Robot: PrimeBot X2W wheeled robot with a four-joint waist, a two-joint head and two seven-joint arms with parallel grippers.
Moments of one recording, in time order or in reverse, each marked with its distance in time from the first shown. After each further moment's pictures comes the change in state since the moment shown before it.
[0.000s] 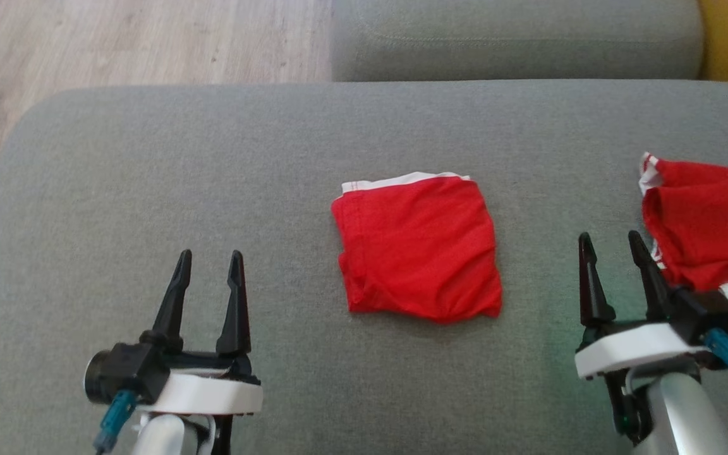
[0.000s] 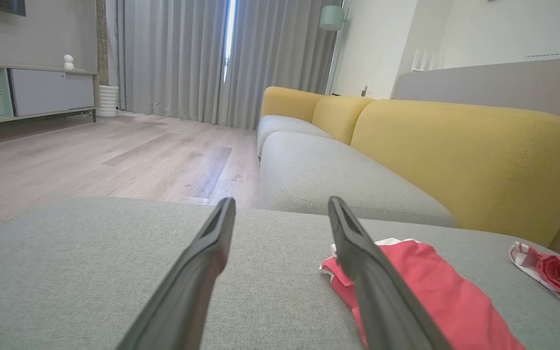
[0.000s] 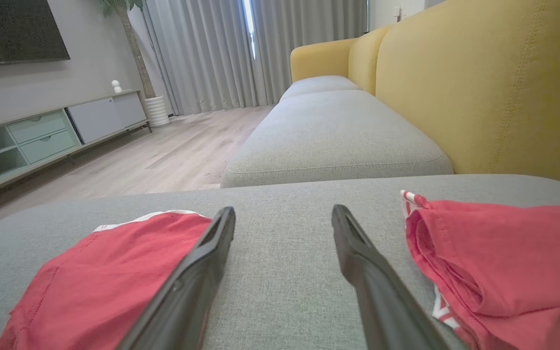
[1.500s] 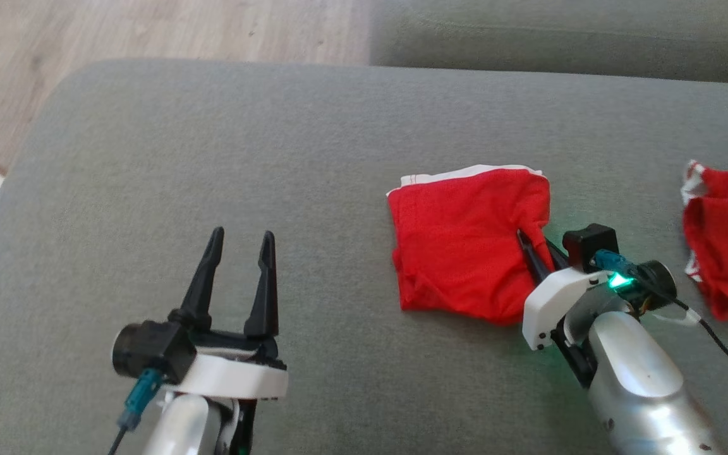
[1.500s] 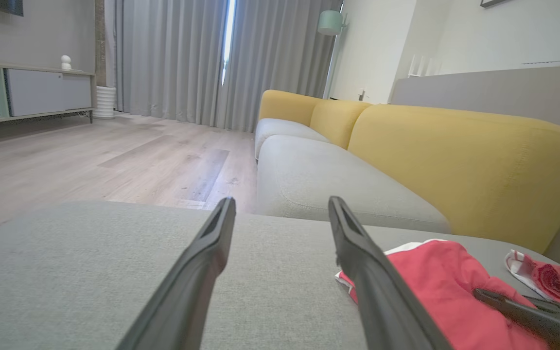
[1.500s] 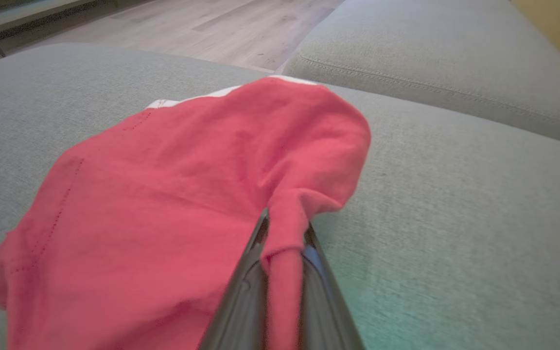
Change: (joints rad) left arm -0.075 0.000 -0.086 0.011 -0.028 0.009 0.000; right arm -0.346 -0.015 0.188 0.499 -0.130 0.000 0.152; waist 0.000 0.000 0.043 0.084
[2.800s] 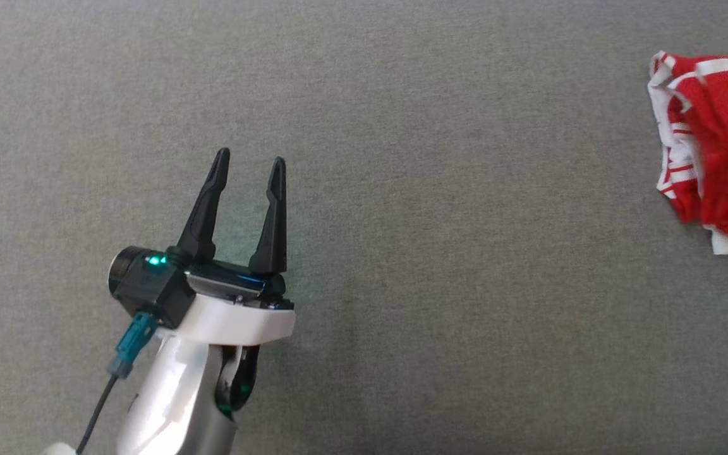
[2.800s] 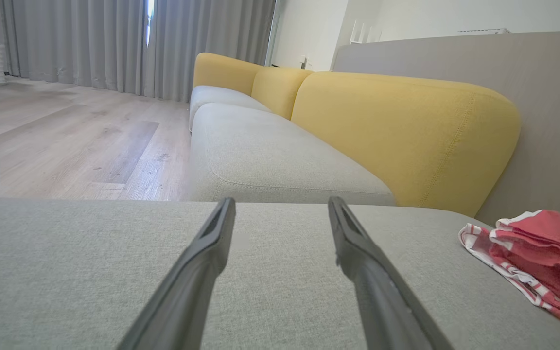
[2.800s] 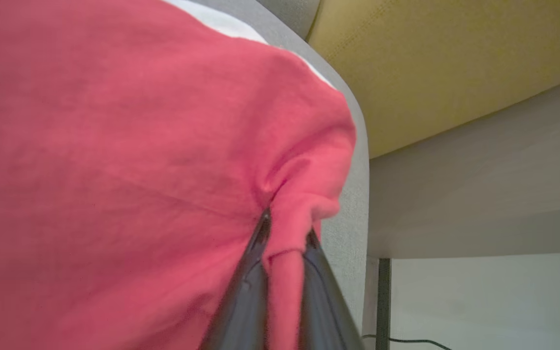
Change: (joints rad) left arm -0.150 -0.001 -0.028 -0.042 0.002 -0.027 0.000; right arm -0.099 -0.735 0.119 -0.238 0.150 0.000 0.301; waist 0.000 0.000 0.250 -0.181
